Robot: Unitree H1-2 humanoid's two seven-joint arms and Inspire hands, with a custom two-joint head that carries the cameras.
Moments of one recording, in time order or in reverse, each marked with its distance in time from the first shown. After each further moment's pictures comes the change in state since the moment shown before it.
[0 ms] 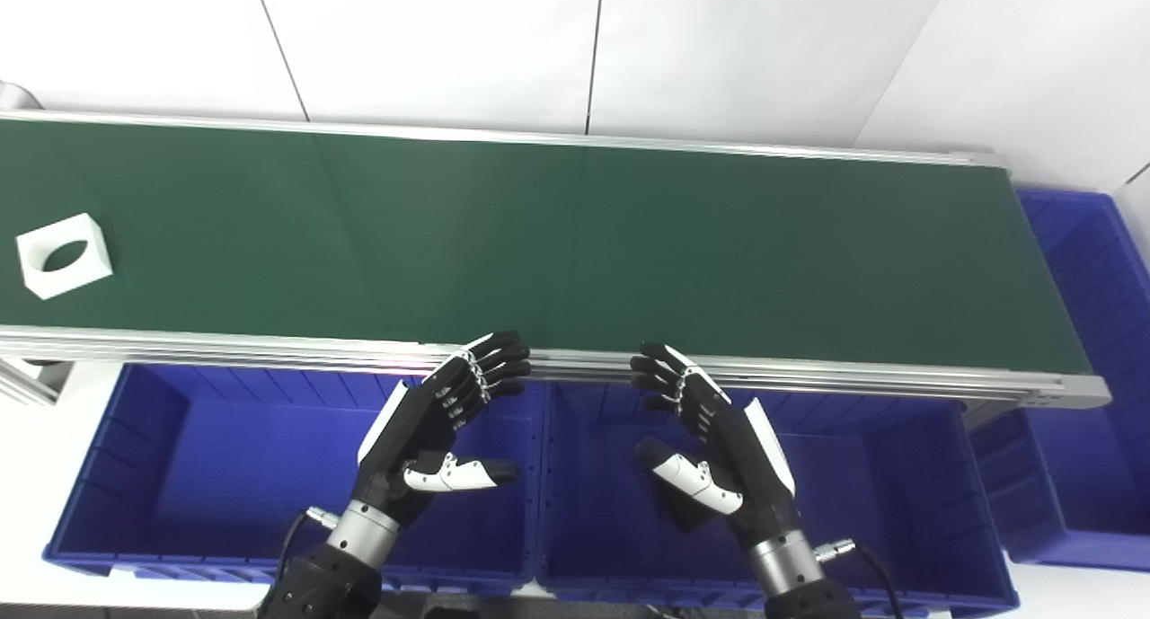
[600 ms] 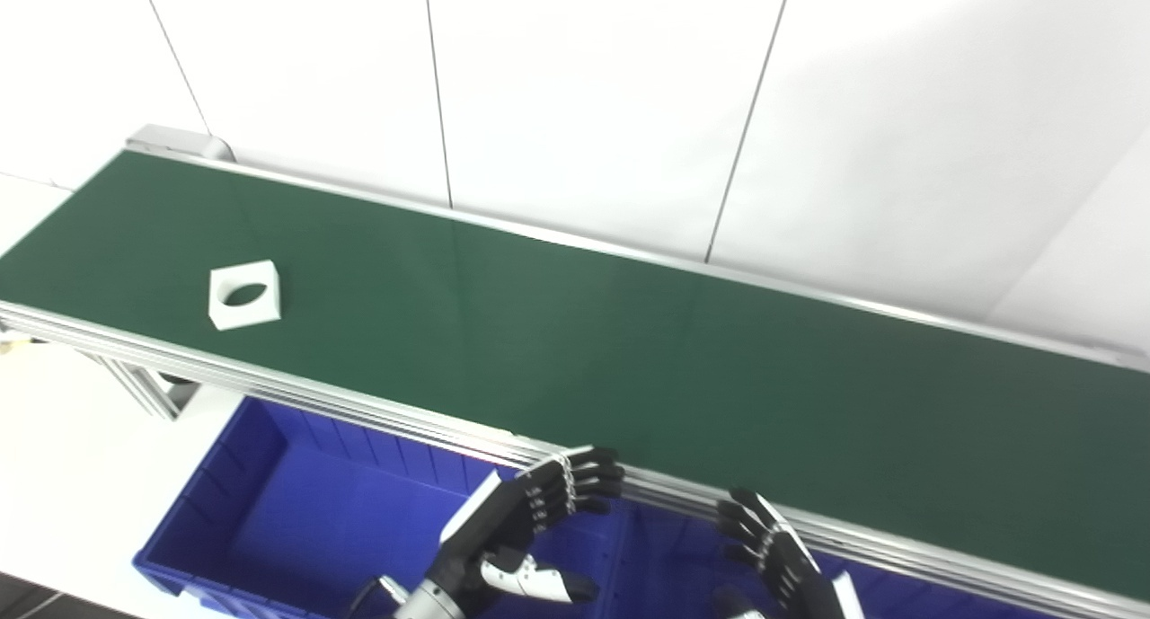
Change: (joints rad) left arm -0.003 -0.002 -0.007 0.032 0.019 -0.036 0.000; right arm -0.009 -0.001 -0.005 0.068 0.005 -0.080 0.000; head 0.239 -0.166
